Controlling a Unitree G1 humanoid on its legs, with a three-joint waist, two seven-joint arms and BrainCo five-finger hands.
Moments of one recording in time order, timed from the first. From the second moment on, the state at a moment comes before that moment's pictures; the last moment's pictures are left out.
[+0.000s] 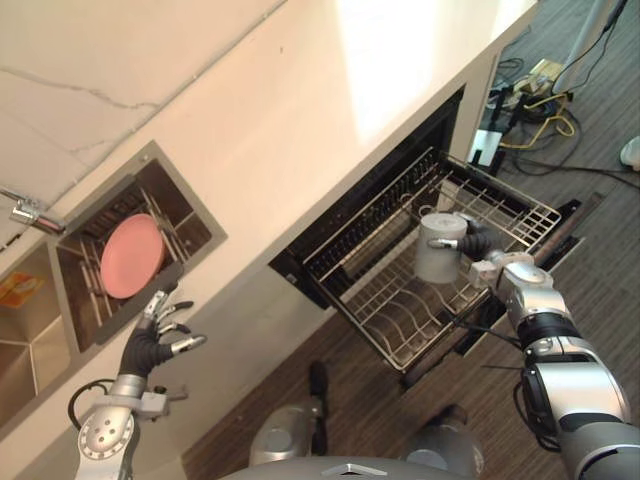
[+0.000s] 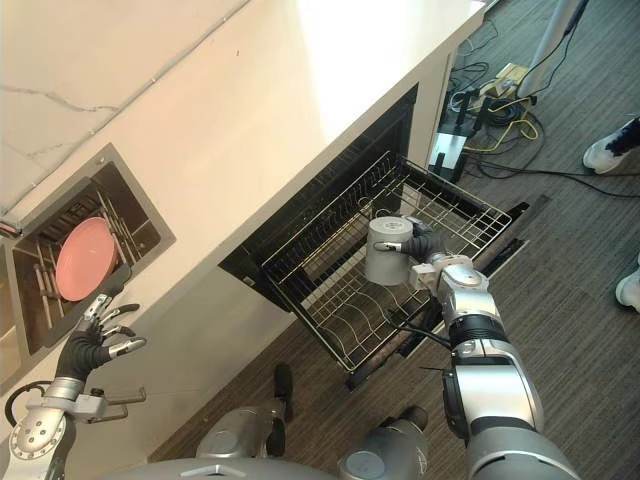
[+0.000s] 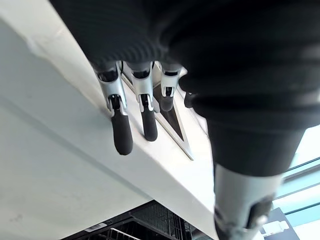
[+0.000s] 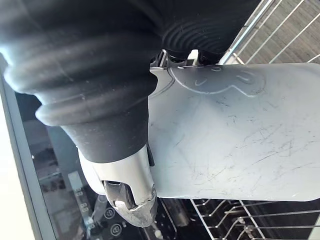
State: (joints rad) left arm 0.38 0.31 0.13 0.11 -0.17 -0.38 -0.17; right arm -0.63 -0.59 -0.02 0.95 0.37 -0.01 0.35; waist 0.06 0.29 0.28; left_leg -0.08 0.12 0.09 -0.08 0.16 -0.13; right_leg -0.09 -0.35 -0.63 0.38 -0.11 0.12
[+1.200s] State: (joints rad) left arm 0.41 0.03 0.11 -0.31 -0.37 -0.48 -0.13; right arm -0.05 -0.17 -0.20 0.12 0.59 -0.07 0.16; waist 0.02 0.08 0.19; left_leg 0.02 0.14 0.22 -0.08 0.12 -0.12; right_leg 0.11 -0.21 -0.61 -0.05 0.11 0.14
